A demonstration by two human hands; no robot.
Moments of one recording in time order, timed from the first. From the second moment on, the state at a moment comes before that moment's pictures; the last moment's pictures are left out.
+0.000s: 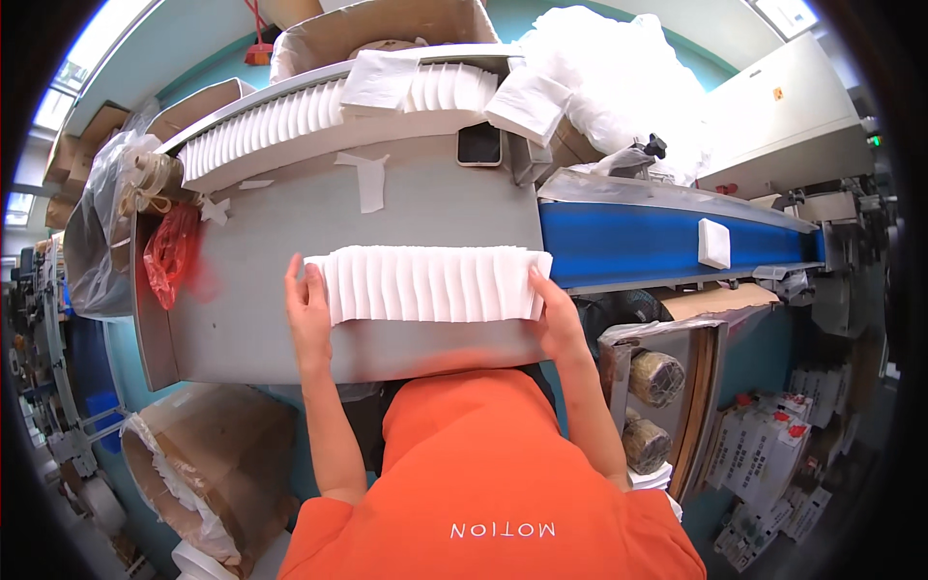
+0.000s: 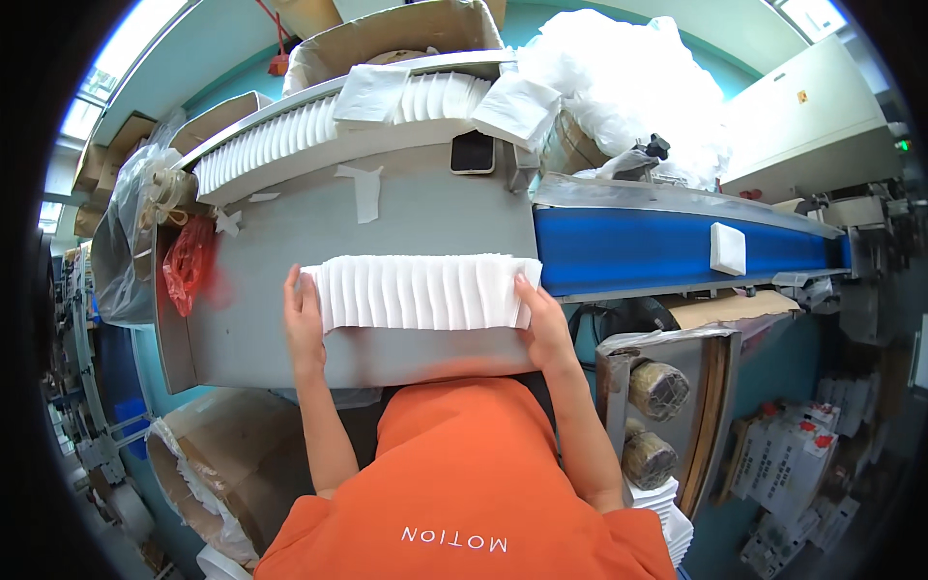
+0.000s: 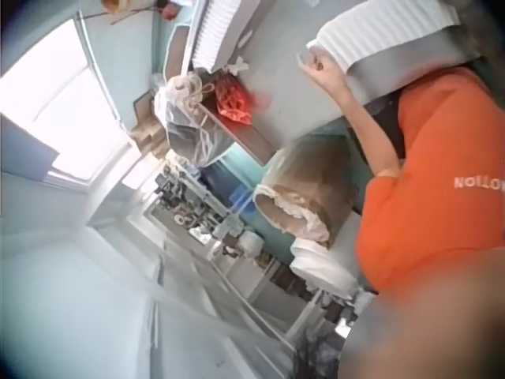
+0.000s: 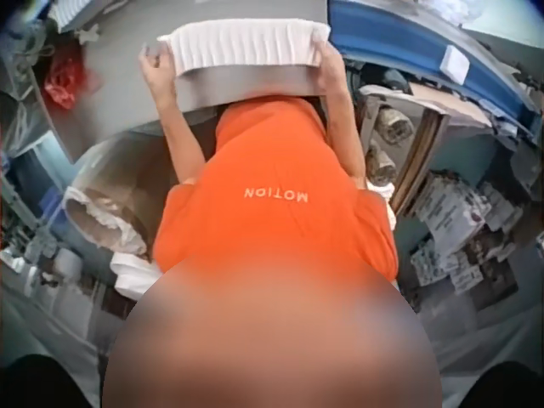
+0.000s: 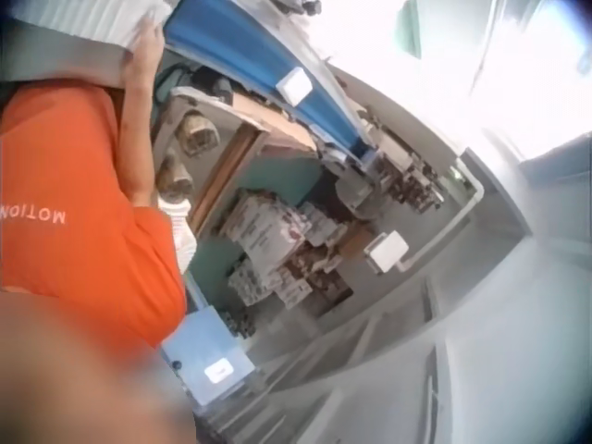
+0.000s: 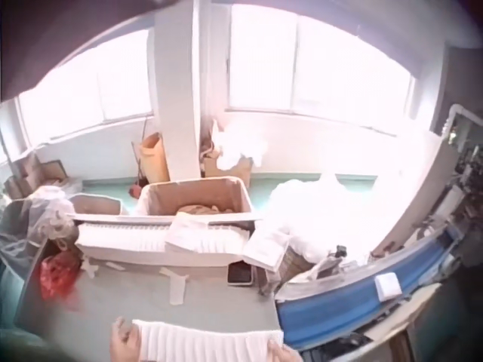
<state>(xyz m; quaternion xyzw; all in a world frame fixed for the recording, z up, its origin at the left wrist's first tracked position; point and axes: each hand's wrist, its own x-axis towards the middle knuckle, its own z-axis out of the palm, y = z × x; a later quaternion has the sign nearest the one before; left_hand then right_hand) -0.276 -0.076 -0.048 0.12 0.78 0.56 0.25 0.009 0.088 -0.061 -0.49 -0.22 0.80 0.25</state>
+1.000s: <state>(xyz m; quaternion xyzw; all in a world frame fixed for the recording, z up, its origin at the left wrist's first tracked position) -0.212 -0.038 -0.012 0.26 0.83 0.46 0.16 -0.008 0.084 -0.058 -0.49 -0.49 0.68 0.25</state>
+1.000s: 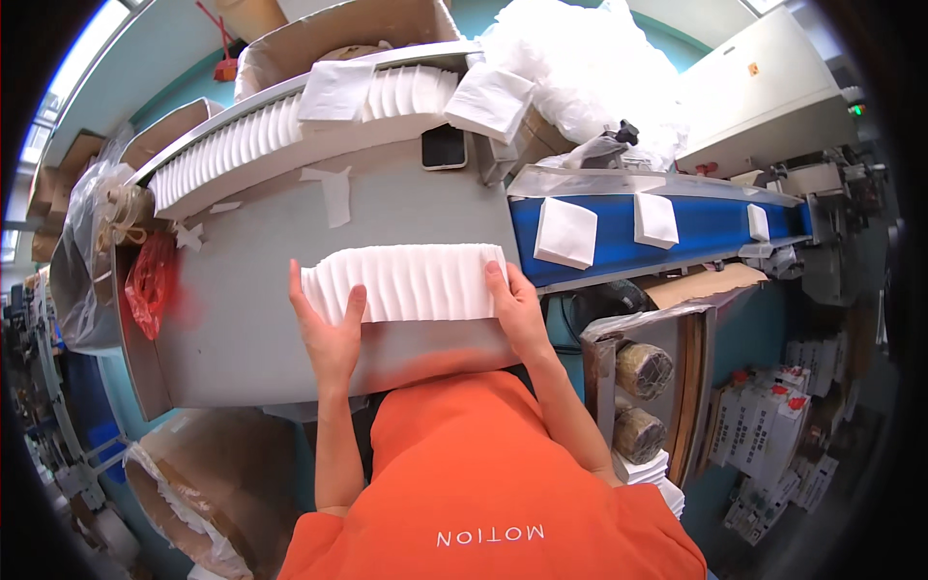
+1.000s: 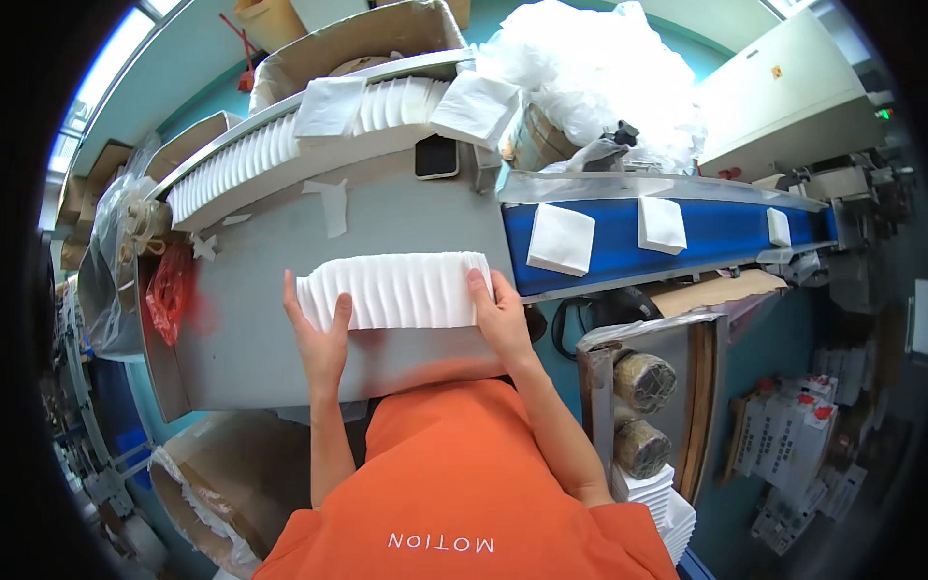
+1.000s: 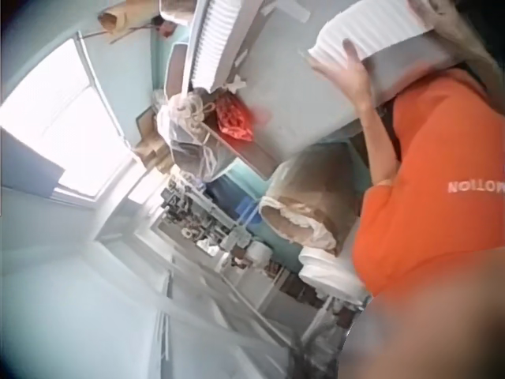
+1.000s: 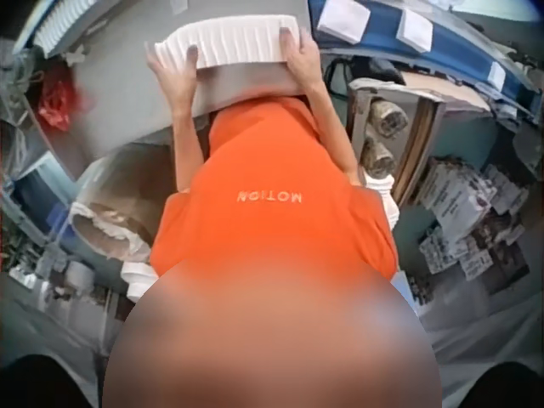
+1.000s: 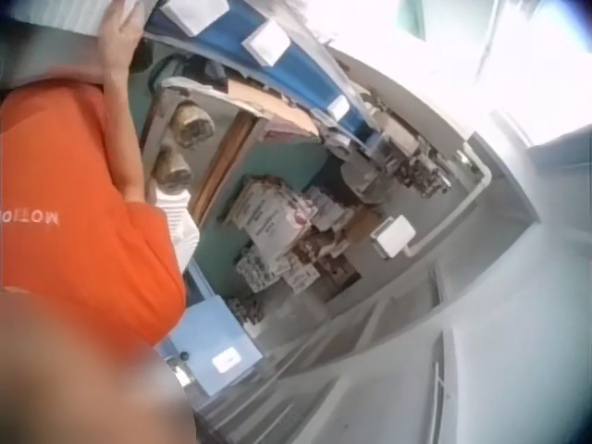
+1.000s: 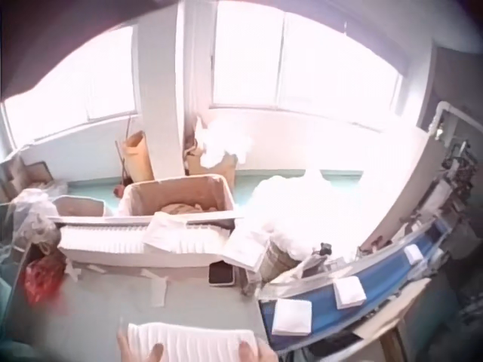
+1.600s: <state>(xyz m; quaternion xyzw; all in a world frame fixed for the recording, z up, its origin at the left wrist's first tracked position) -0.214 -0.037 -0.022 0.40 0.83 0.37 0.11 0.034 0.084 -0.066 -0.52 -0.34 0.76 0.20</state>
